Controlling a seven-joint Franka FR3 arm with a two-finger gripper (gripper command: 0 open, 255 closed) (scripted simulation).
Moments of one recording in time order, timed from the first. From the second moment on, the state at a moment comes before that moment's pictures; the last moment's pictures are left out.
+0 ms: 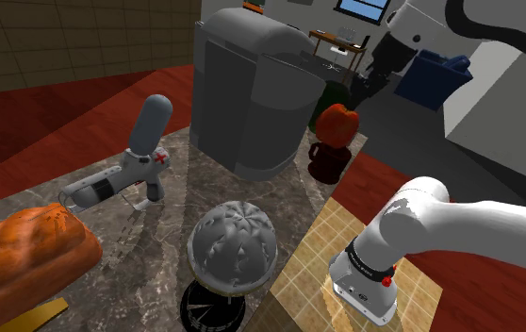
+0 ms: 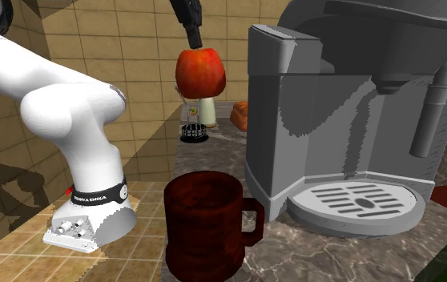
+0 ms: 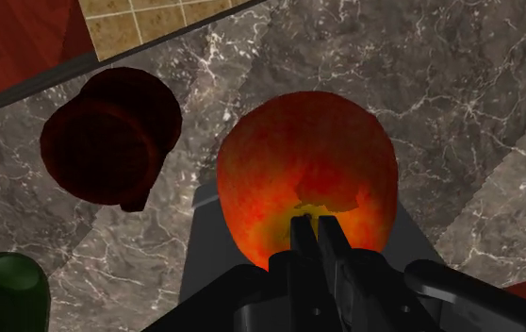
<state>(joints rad) 0.02 -1.06 -0.04 -2.43 -0.01 1.57 0.13</state>
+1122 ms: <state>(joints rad) 0.00 -0.79 -0.39 -2.18 -0.20 1.62 -0.19</state>
